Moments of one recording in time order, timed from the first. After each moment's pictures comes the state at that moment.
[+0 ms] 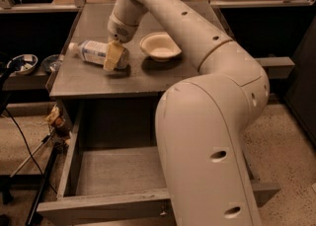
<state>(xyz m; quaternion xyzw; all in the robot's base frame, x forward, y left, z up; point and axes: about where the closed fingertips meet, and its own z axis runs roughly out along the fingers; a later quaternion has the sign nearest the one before) 0.728 0.143 0.836 -0.70 0.67 0.14 0.21</state>
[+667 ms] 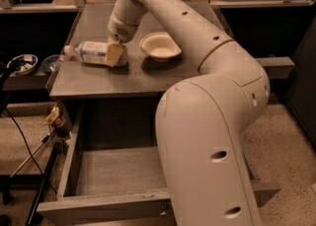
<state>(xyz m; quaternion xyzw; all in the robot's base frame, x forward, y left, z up) 0.728 0.143 0.836 -0.70 0.67 0.14 0.21</state>
